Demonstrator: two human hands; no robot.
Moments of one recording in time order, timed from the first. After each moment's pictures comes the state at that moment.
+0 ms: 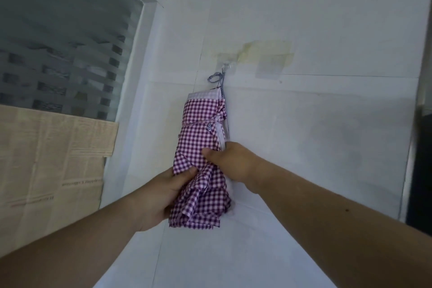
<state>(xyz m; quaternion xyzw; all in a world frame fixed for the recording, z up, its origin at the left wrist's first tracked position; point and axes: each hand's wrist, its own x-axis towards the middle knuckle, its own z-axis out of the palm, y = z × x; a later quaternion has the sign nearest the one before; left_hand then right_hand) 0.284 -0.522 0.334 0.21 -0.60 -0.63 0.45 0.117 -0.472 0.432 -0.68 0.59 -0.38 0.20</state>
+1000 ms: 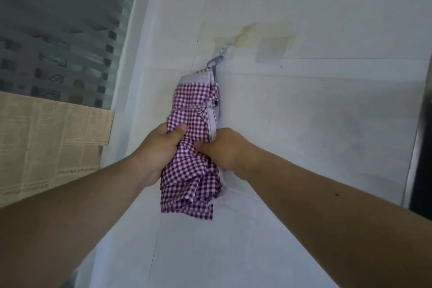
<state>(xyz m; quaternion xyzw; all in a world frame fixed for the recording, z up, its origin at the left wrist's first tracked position) 0.279 -0.539 0.378 0.25 -0.59 -0.48 0.60 0.123 -0.472 0.428 -0.71 0.59 -0.36 0.12</state>
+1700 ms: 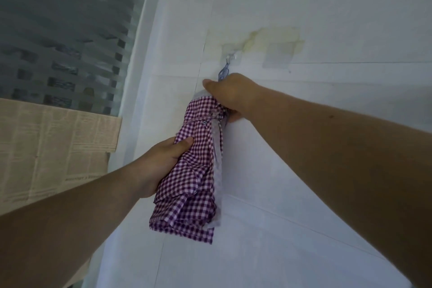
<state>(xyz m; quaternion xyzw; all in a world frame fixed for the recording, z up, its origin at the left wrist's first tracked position) 0.294 -0.541 0.376 0.27 -0.62 -0.54 0.51 0.153 -0.492 0.543 -0.66 0.60 -0.46 0.09</state>
